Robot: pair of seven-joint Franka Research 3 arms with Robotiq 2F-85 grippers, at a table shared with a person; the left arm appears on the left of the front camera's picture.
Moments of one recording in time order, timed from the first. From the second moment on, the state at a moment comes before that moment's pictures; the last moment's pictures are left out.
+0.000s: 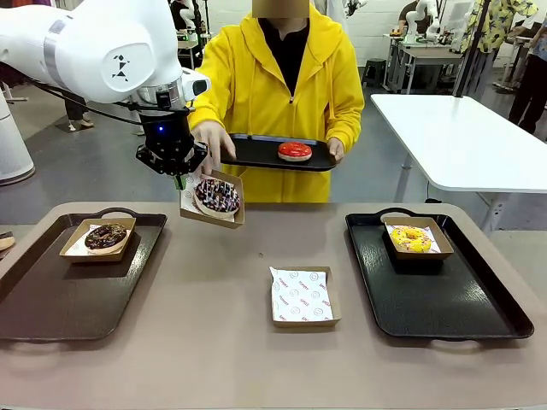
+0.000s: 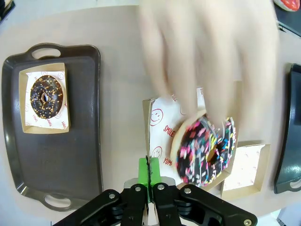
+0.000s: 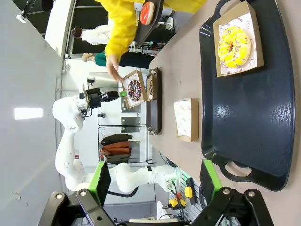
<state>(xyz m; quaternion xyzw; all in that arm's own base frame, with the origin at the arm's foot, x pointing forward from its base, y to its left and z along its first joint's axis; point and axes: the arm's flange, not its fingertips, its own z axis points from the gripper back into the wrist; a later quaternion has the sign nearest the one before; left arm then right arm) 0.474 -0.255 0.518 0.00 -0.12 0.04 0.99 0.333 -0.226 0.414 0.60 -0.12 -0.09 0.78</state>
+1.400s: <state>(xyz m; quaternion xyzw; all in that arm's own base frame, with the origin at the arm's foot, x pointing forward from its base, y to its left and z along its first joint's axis) 0.474 -0.255 0.518 0.00 -0.12 0.04 0.99 0.333 -0.226 0.414 0.60 -0.12 -0.09 0.78</state>
